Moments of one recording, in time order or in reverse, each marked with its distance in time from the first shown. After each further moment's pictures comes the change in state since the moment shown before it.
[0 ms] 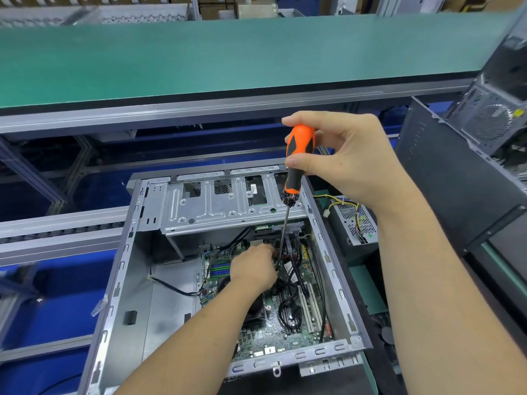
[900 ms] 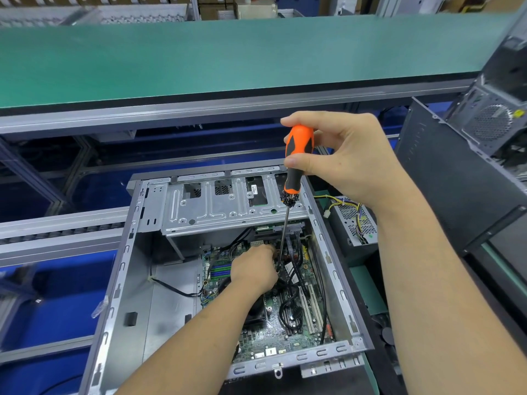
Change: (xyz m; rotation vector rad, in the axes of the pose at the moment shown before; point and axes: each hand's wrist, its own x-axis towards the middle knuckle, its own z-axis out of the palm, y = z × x) left_hand -0.002 0.001 -0.003 -0.018 -0.009 -0.013; right_hand 0.003 0.000 0.002 0.003 -0.006 0.006
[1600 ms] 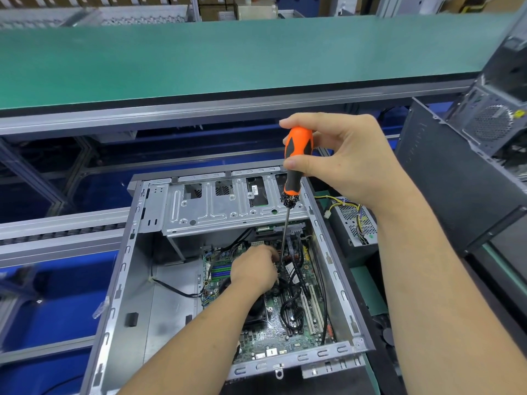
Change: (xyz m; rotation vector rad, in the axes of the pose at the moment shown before) left_hand -0.001 -0.004 -0.002 -0.055 0.044 0.024; right_hand -0.001 -0.004 0.000 -0.019 -0.016 -0.010
